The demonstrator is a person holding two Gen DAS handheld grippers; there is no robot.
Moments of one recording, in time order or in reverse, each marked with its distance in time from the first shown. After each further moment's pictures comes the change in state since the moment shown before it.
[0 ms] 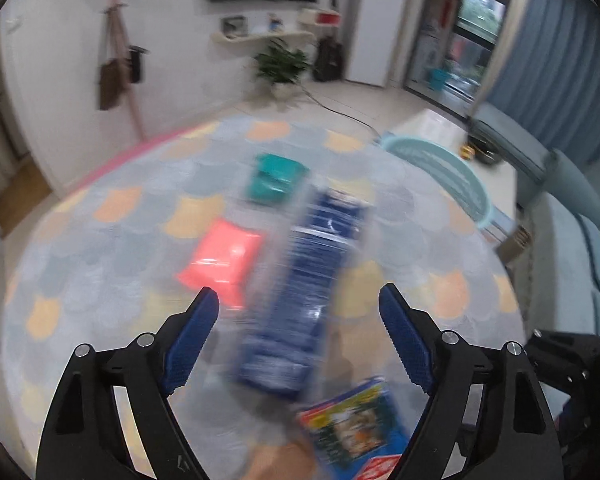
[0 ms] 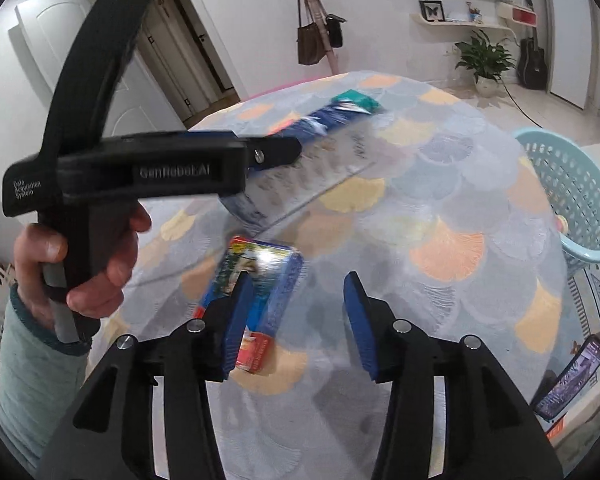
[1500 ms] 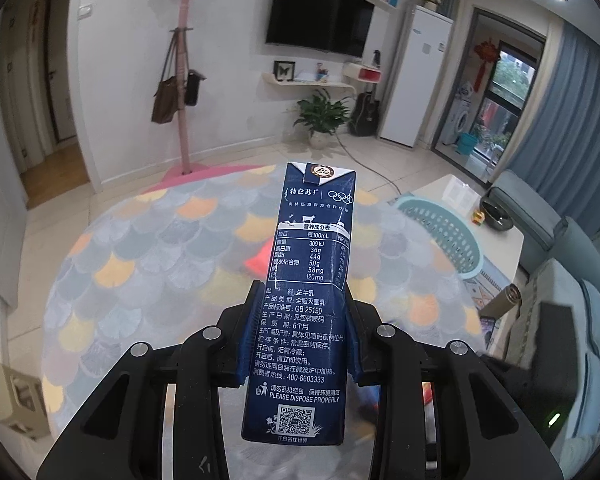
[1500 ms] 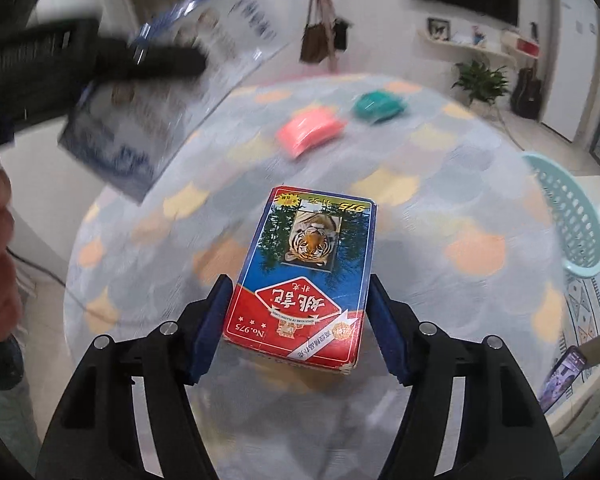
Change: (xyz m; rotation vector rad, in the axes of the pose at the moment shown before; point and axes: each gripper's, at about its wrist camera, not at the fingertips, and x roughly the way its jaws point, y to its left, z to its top) left arm -0.112 0.006 -0.033 -0.163 -0.207 0.099; right arm 0.006 0.041 -0.011 -0.095 -0.030 -0.109
